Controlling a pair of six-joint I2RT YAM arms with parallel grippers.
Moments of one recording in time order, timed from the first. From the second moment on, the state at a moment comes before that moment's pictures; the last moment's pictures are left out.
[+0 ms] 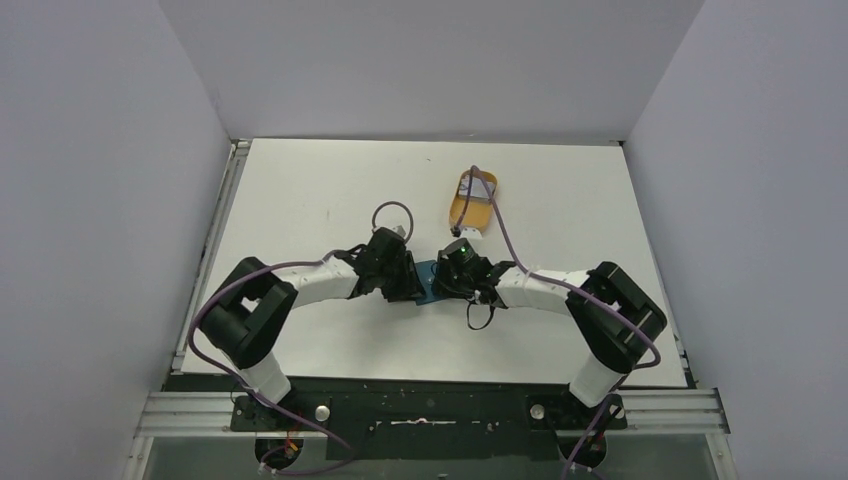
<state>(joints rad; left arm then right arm) -0.68 1.70 0.86 -0.10 0.15 -0.88 0.77 1.68 0.85 -0.06 0.13 0.72</state>
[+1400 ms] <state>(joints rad) -0.76 1.68 0.75 0.11 0.26 -1.04 0.98 1.39 0.89 -0.46 0.35 0.66</state>
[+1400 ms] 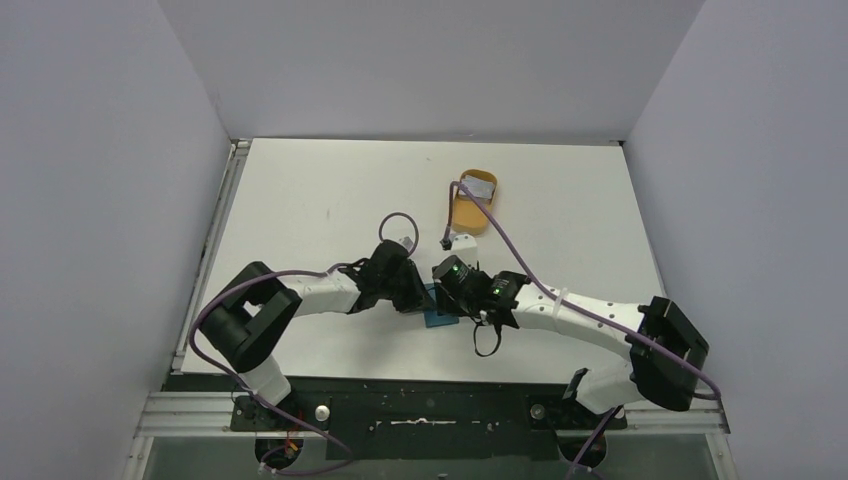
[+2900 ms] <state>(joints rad) -0.73 1.64 0.80 -0.08 0.18 -0.92 0.99 1.49 0.94 -0.48 0.44 0.65</state>
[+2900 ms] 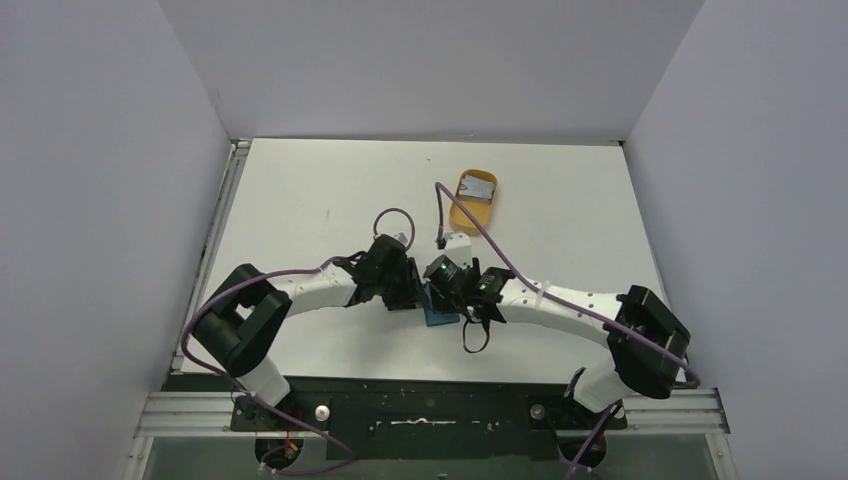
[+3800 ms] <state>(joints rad) -0.73 1.70 0.83 -0.06 0.17 -0.90 0.96 1.68 1.01 -0.47 0.43 0.64</state>
